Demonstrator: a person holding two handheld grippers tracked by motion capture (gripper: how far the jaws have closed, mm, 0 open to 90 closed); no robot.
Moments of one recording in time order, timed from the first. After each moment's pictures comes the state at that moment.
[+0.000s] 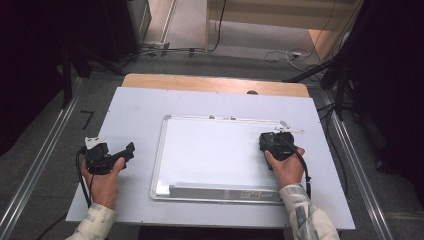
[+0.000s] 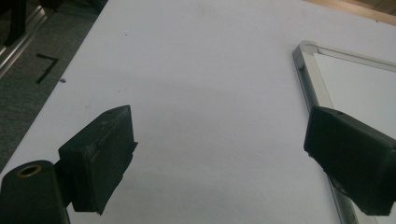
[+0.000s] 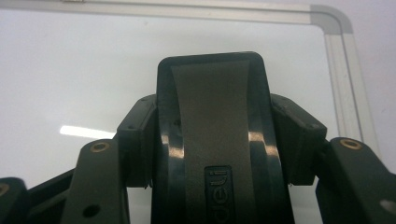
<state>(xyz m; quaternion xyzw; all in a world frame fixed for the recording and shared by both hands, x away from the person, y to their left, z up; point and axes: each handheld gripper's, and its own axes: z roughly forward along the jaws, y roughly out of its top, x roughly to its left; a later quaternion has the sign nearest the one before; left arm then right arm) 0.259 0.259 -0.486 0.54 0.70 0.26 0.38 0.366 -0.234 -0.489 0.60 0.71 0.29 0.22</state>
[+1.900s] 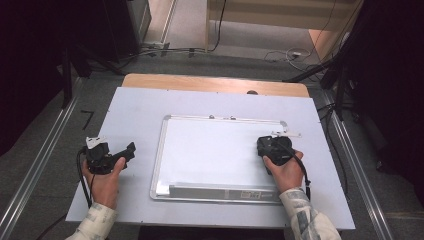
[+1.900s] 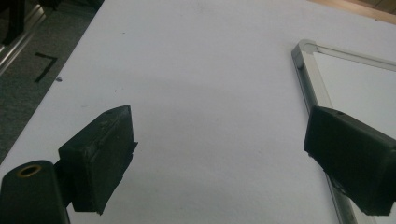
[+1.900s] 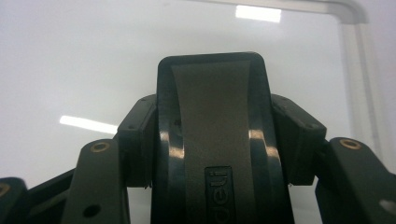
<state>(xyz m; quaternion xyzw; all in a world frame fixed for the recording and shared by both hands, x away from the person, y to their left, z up) 0.261 0.258 -0.487 0.54 0.70 0.26 0.38 0.351 -0.227 -0.490 0.58 0.73 0.29 0.22</state>
